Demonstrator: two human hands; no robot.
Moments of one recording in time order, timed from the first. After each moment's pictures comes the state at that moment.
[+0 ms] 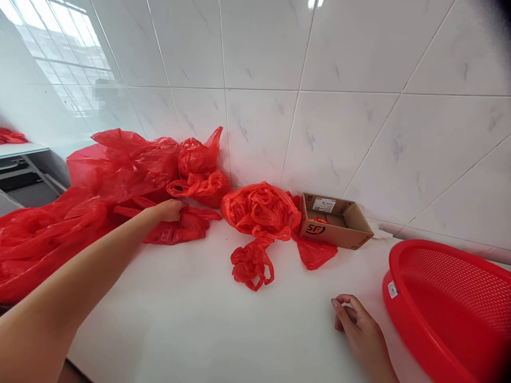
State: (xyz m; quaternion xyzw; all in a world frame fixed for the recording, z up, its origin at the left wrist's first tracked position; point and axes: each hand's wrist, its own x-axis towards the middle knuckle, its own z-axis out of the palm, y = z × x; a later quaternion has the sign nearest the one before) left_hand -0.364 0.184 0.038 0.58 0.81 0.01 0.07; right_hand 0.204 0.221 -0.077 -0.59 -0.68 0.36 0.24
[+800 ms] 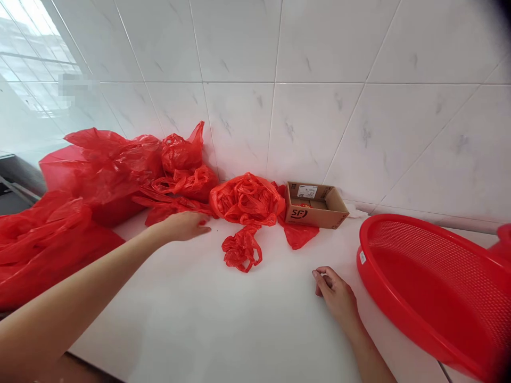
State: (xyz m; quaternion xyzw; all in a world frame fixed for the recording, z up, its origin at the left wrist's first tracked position) left_hand -0.222 0.163 0.060 0.60 0.79 0.02 0.12; right_hand 0.201 0.215 -0.069 -0.59 -0.70 0.34 0.21
